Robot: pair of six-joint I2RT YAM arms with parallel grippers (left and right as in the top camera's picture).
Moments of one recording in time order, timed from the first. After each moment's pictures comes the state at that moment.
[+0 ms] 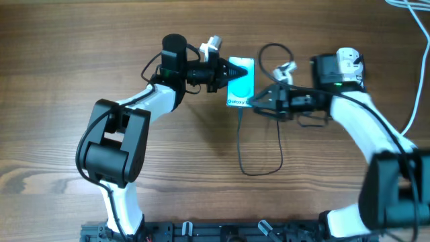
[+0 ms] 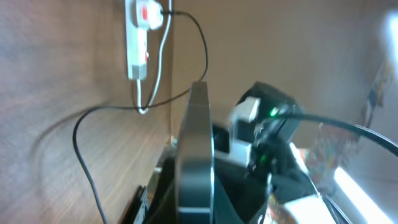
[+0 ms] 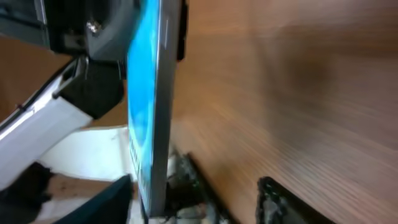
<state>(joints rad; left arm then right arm) -0.31 2.05 1.16 0.60 1.26 -1.35 0.05 1.64 1.04 -0.64 -1.14 0.26</state>
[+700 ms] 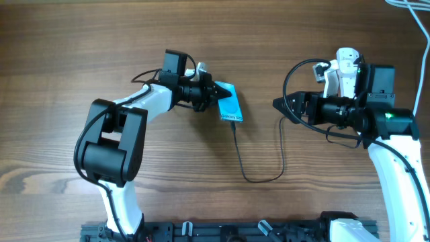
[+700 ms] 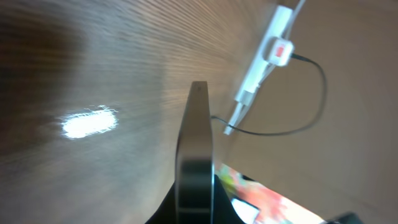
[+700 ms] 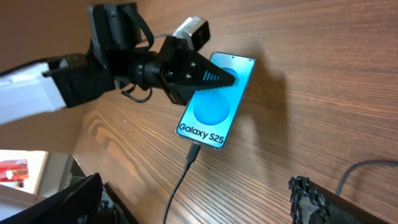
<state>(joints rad) -0.28 2.05 1.15 -0.07 0.96 -0.97 -0.04 1.23 1.04 -0.81 -0.83 0.06</state>
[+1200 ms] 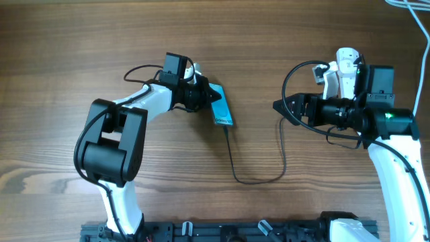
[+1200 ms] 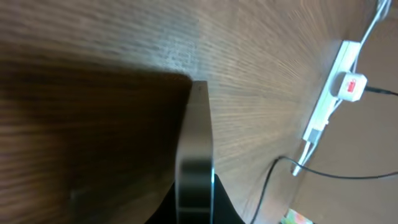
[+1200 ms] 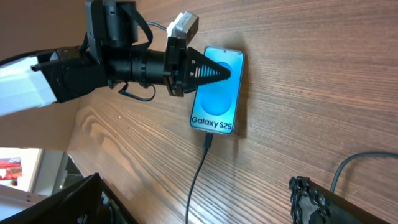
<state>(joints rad) -0.28 2.05 1.15 -0.16 0.69 -0.78 -0.04 1.23 1.04 -0.83 -0.81 0.05</state>
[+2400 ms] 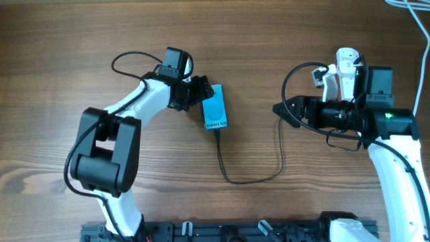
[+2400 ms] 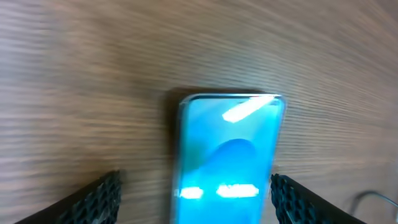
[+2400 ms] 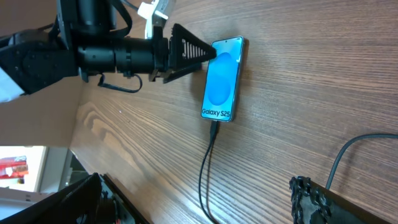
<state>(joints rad) -0.29 1.97 1.21 -0.43 0.31 -0.60 -0.04 1.23 1.04 -0.88 -0.81 0.05</state>
